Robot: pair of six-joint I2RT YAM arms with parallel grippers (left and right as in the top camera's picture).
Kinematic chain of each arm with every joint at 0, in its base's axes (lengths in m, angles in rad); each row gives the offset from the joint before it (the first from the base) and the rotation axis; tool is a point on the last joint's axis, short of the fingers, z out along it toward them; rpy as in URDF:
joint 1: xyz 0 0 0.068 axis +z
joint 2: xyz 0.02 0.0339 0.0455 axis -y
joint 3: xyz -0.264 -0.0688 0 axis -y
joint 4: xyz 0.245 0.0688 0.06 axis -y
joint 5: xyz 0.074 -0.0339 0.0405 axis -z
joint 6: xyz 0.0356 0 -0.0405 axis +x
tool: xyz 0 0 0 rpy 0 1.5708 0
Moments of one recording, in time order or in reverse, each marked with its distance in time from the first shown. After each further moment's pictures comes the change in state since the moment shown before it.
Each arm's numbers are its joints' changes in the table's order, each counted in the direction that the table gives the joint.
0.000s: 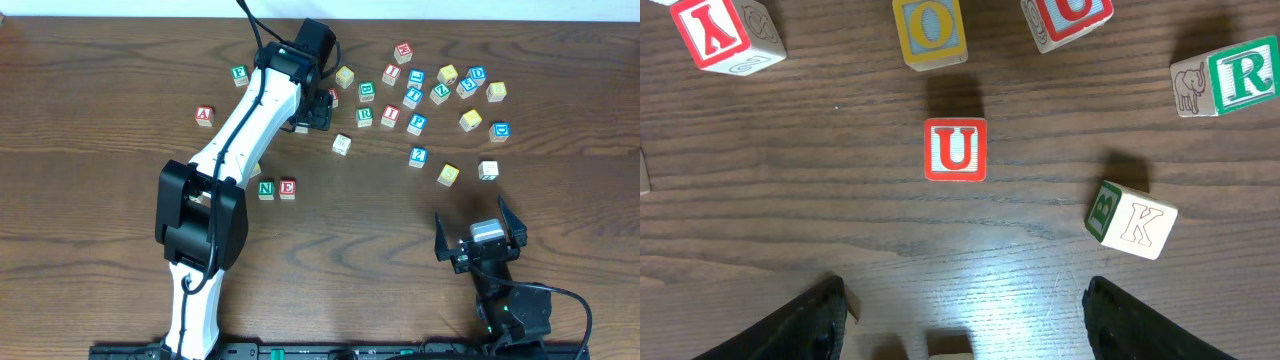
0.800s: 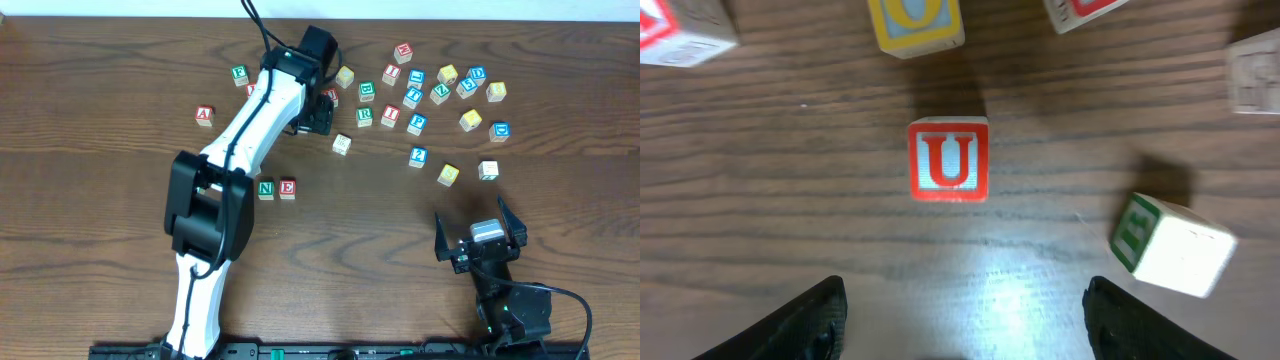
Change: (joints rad) left arm 0.000 -0.077 0.002 0.021 0.000 0.009; right arm 0.000 0.000 0.000 0.000 0.000 0.000
